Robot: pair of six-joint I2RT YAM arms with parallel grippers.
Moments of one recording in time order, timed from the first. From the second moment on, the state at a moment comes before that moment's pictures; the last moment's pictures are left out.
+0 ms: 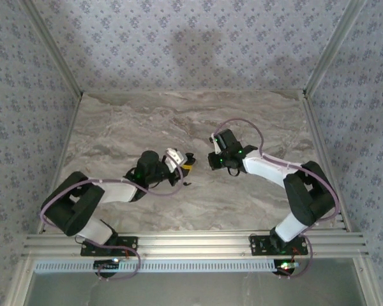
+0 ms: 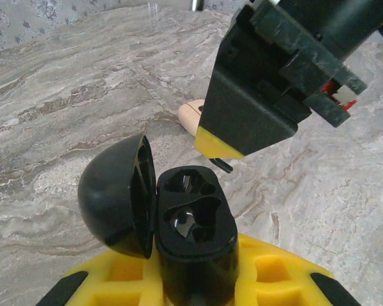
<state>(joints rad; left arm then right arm) -0.66 1.51 0.48 0.69 0.40 0.11 0.59 1.58 0.92 -0.26 -0.05 0.29</state>
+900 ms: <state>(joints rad) -0.67 1.68 0.60 0.79 0.46 0.02 0.60 1.35 0.75 0.19 -0.16 0.36</state>
